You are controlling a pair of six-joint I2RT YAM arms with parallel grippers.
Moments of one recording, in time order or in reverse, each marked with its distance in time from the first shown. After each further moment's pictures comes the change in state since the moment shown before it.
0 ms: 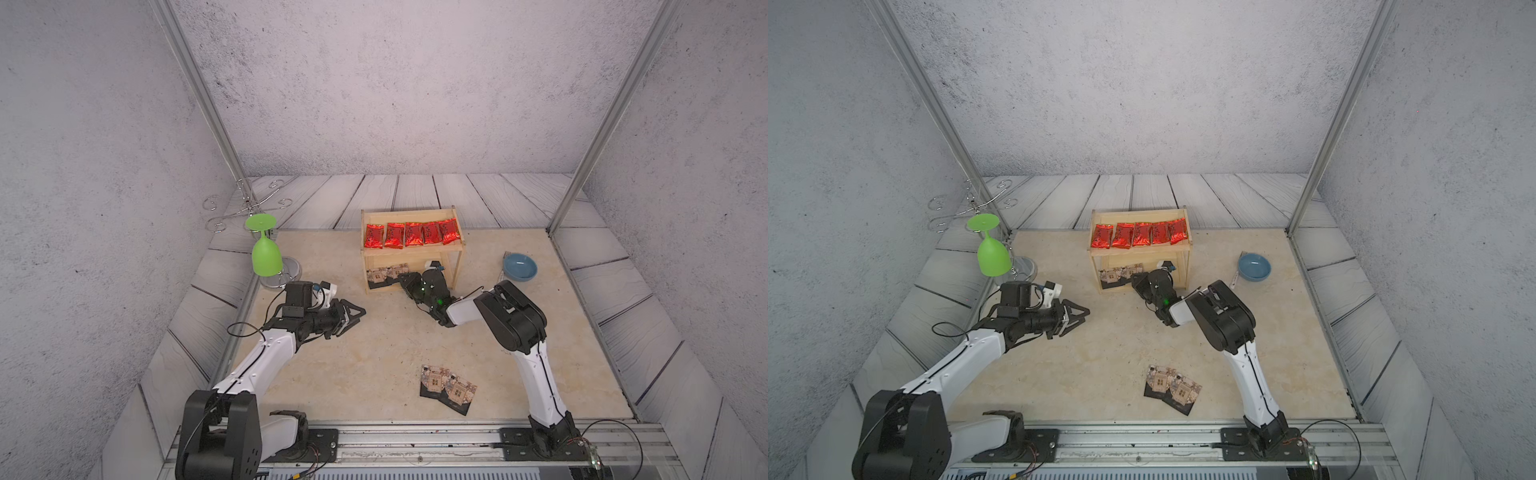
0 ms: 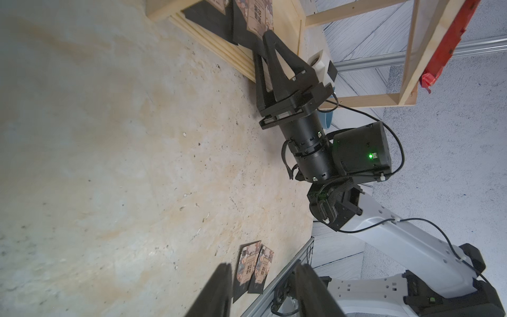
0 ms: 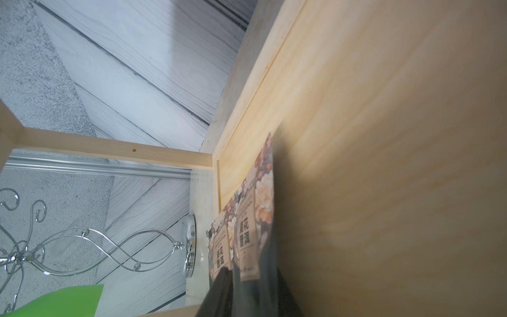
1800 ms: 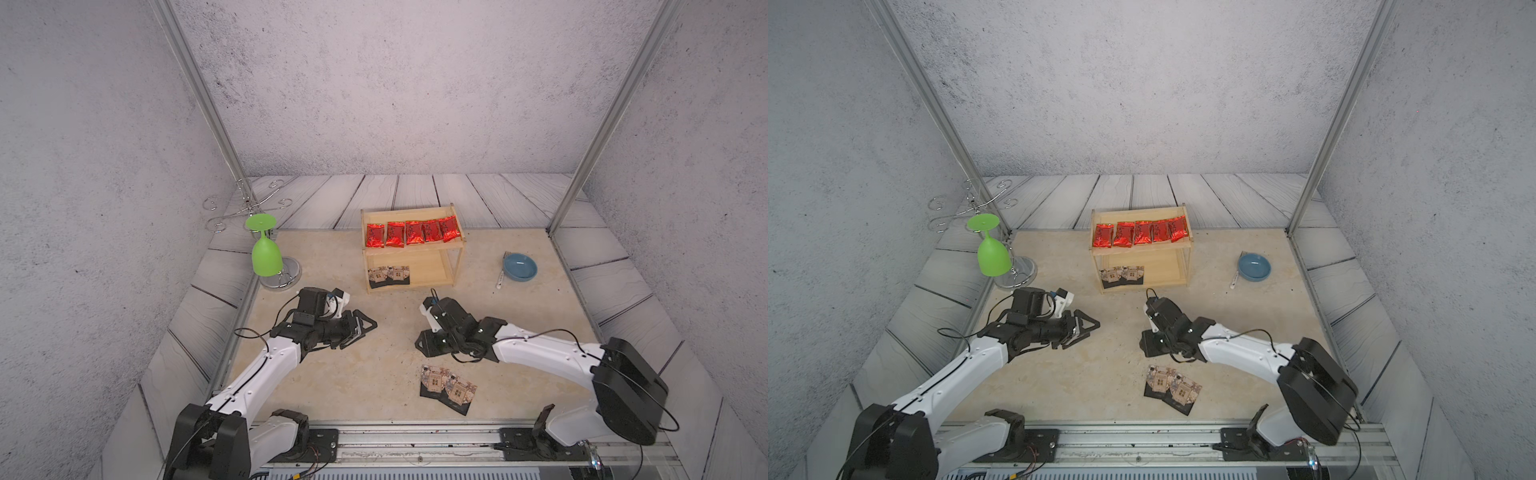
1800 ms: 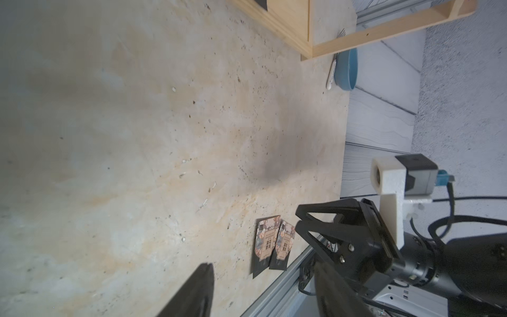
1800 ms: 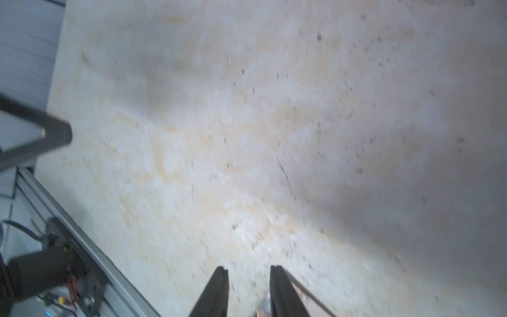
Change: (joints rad) left arm -0.182 -0.077 -0.016 -0.141 -0.122 0.089; right arm 0.266 -0.873 -0.406 -1.091 -0.047 -0.688
